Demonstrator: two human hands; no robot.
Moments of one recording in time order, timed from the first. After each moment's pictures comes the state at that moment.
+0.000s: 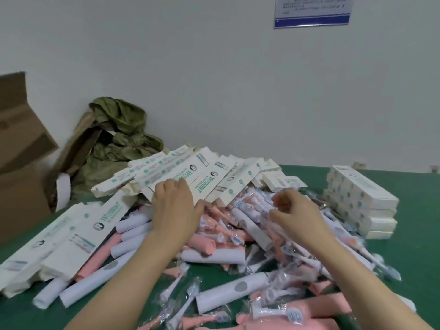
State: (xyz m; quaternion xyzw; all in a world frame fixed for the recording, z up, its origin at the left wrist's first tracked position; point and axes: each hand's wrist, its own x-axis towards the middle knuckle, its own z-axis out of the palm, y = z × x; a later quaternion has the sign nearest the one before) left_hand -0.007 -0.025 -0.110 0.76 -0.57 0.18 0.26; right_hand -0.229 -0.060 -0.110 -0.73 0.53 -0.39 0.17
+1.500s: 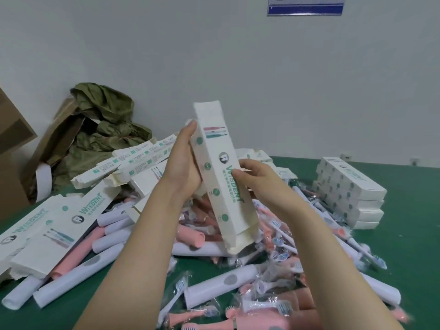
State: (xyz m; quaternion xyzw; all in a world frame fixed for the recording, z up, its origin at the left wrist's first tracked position) left_hand -0.038 -0.043 -0.048 0.29 -0.42 -0.50 0.71; right_hand -0.187 -0.068 -0.076 -0.71 0.33 -0.39 0.48
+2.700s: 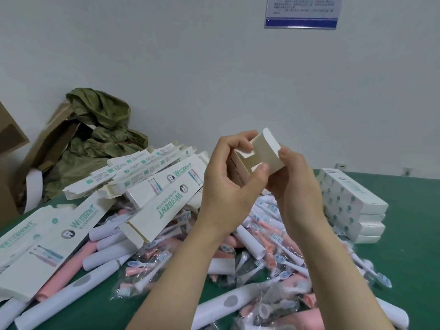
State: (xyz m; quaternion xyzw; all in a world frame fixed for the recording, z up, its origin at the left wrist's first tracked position) left_hand -0.088 -0.032 -0.064 0.21 -0.63 -0.19 0.72; right_hand -0.189 -0.037 -0.046 -0.64 0.19 -0.61 0.43
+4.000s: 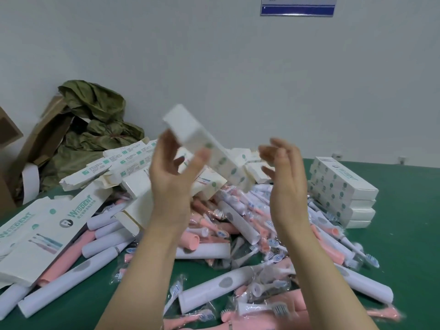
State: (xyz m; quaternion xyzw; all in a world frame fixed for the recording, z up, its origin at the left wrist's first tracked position) left_hand -0.042 -0.027 -0.084 0.21 -0.53 -0.24 0.79; right_hand -0.194 -0.040 -0.087 -0.61 0.30 -0.68 0.29
